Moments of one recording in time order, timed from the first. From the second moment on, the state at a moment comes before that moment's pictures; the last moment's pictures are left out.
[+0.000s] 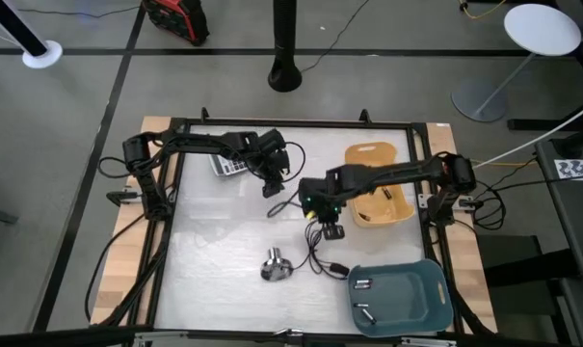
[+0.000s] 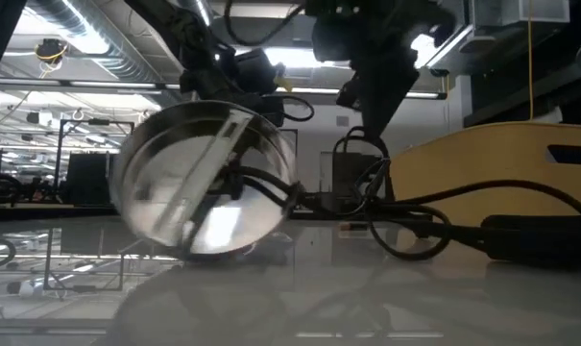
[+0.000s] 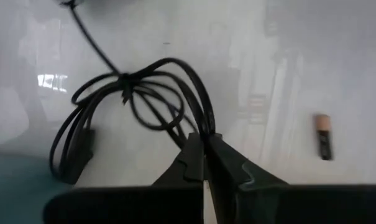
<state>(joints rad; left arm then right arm) 0.38 1.77 1.15 -0.45 0.31 0.09 0.04 1.82 1.49 -0.99 -0.20 -0.11</state>
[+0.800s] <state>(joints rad) 0.22 1.80 1.15 -0.16 0.28 0.20 0.14 1.82 1.50 -1.01 -0.12 -0.11</state>
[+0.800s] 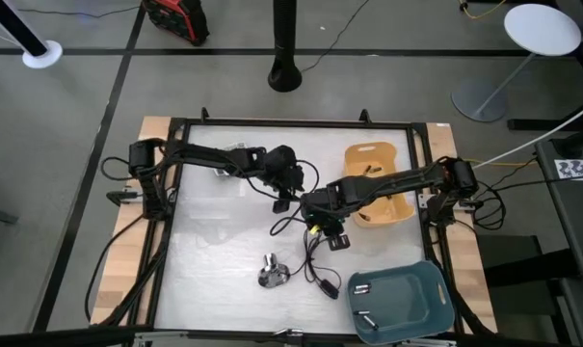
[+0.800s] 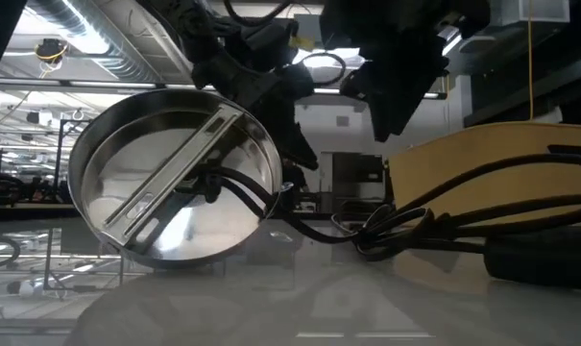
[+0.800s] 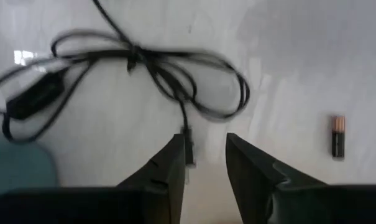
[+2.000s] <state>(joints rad) 0.18 2.06 1.15 0.18 0.06 0.05 0.14 1.41 1.59 -1.40 0.33 0.00</state>
